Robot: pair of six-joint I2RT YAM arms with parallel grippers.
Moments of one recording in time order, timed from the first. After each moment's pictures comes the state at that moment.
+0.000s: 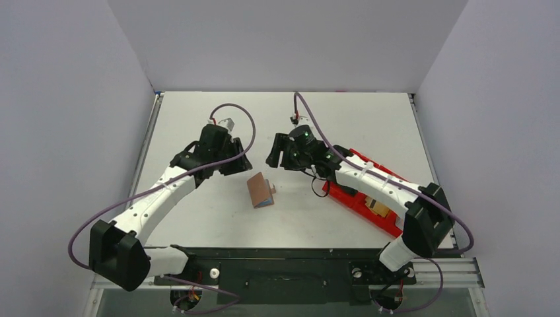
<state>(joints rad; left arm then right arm) -0.46 1.30 1.02 -0.54 0.09 -0.64 0.78 1.59 1.24 -0.35 0.03 0.75</state>
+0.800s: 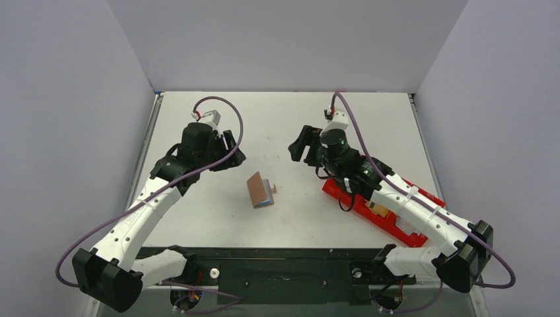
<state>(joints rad) -0.43 1.13 1.08 -0.60 0.02 -0.59 0.77 1.22 1.14 -0.38 0.28 0.68</state>
